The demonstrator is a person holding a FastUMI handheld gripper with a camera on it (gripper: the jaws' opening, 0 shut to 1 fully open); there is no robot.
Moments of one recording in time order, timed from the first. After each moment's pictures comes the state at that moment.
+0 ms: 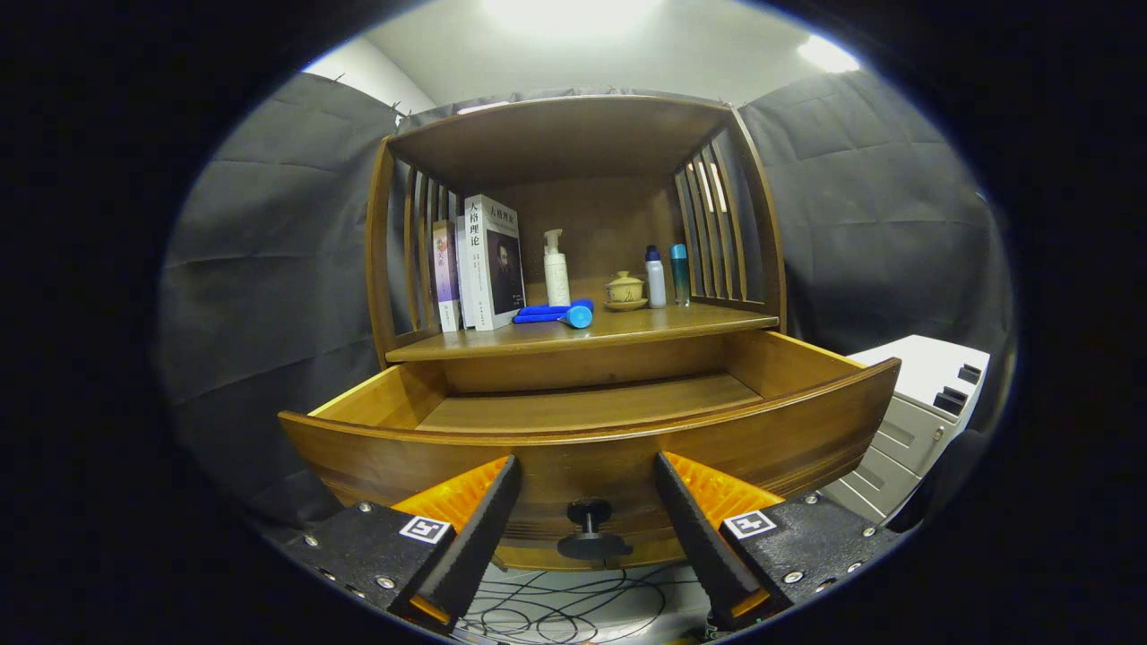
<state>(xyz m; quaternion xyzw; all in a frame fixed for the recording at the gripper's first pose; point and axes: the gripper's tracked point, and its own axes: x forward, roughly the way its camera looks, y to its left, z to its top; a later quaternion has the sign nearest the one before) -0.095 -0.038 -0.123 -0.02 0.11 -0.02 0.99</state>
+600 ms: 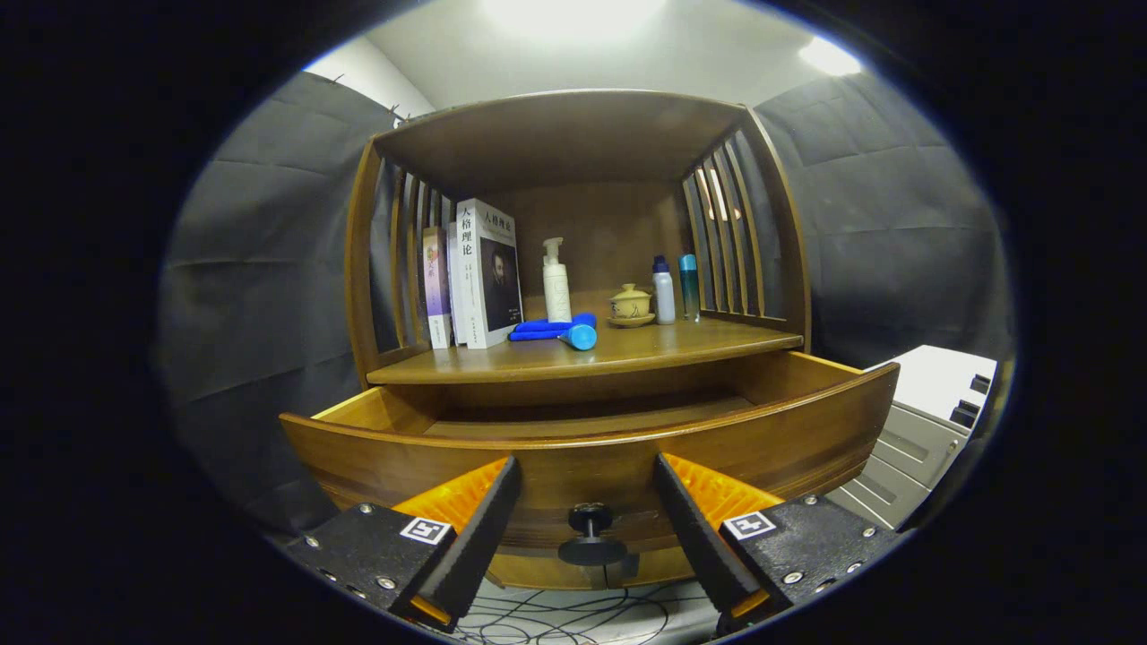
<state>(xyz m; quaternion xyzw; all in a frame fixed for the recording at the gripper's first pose) -0.035 -0.035 -0.118 -0.02 0.09 -0.03 1.00</state>
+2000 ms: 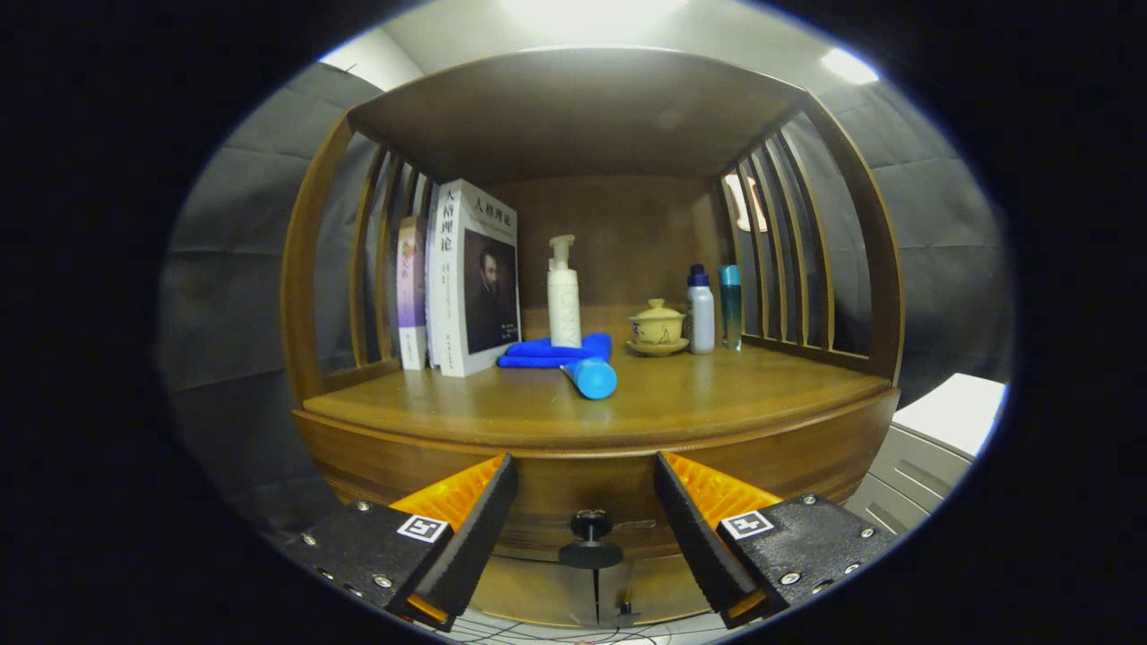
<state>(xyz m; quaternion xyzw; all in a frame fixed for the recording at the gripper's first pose) 0.064 -0.031 -0.110 -0.04 0.06 0.01 1.00</state>
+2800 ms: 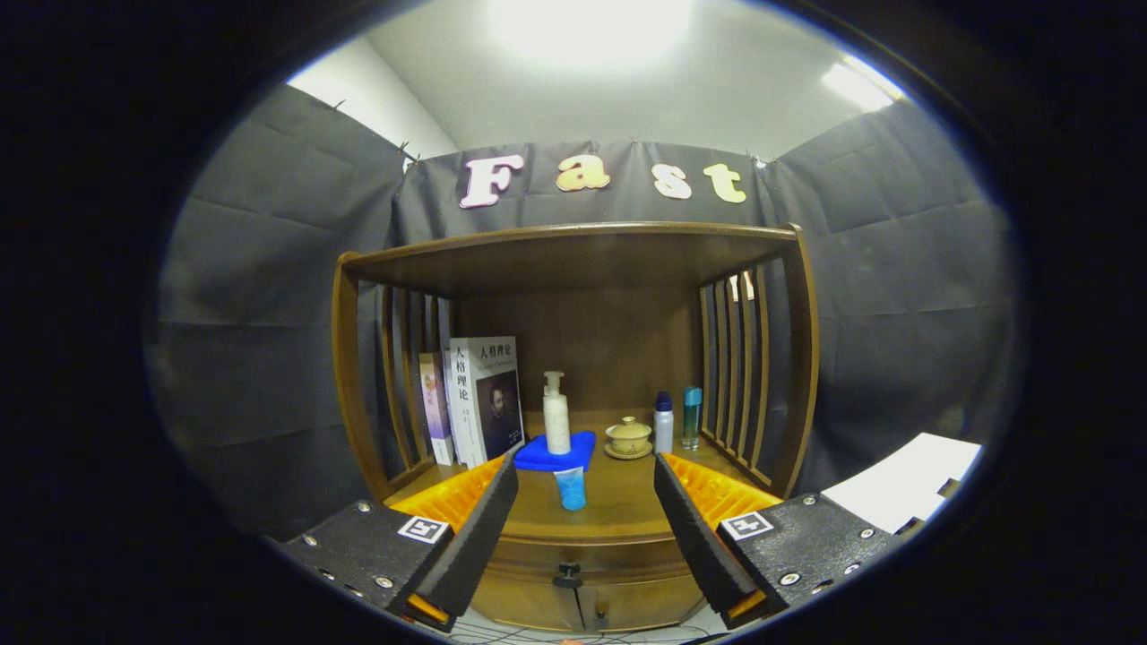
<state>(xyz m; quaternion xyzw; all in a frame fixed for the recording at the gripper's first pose) 0.011 -0.037 0.098 -0.03 0.02 0.02 1.00</state>
